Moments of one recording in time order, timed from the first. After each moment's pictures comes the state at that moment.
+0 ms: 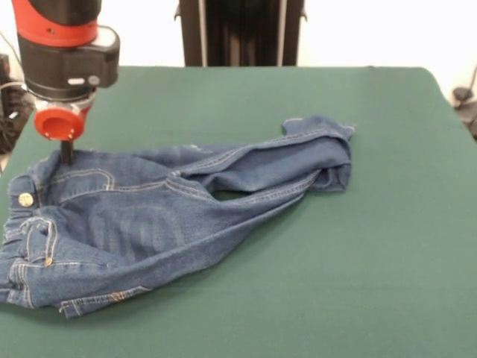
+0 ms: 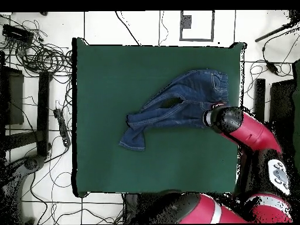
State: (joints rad) arm -0.38 -0.38 -0.25 1.38 0.08 0.49 2.65
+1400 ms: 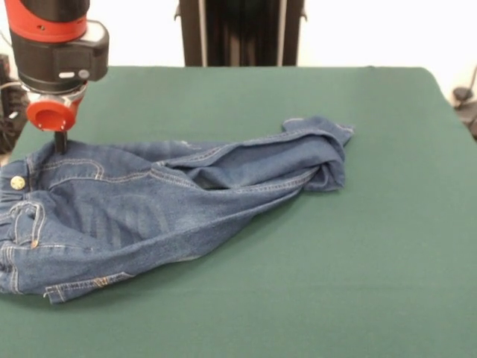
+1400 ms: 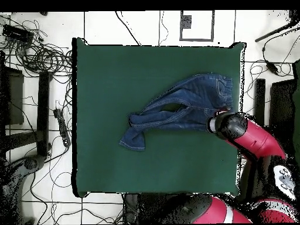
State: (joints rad) arm -0.42 -0.38 -0.25 1.42 0.05 0.49 2.65
